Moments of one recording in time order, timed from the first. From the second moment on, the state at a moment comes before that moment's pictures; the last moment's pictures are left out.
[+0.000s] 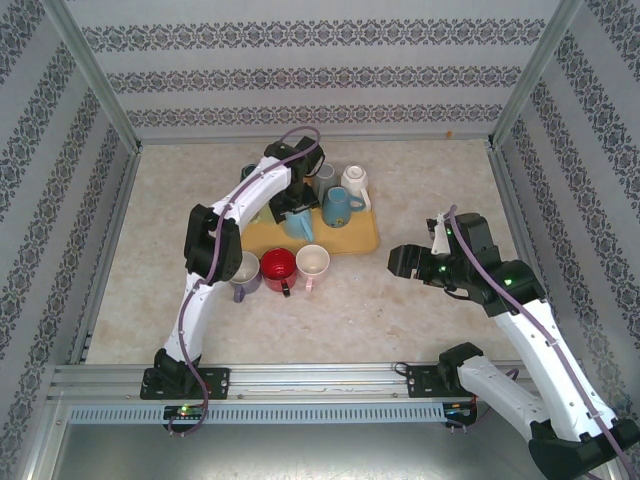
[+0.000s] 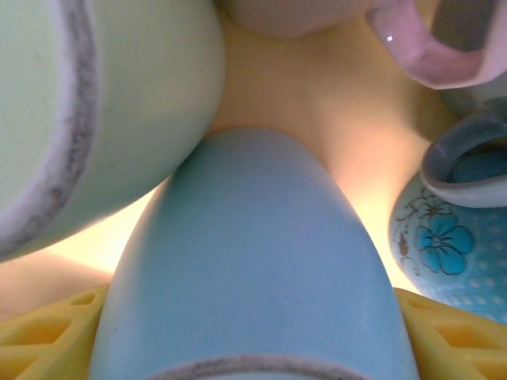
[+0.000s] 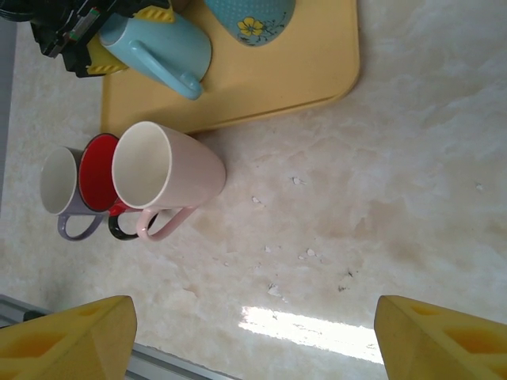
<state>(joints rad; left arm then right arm) -0.48 2.35 2.25 -1.32 -0.02 -0.95 0.36 0.82 1.00 -1.04 -0.27 0.56</state>
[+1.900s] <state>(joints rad) -0.47 1.48 1.14 0.80 0.79 -1.38 0.38 1.11 1.21 -0.25 -0.84 1.00</state>
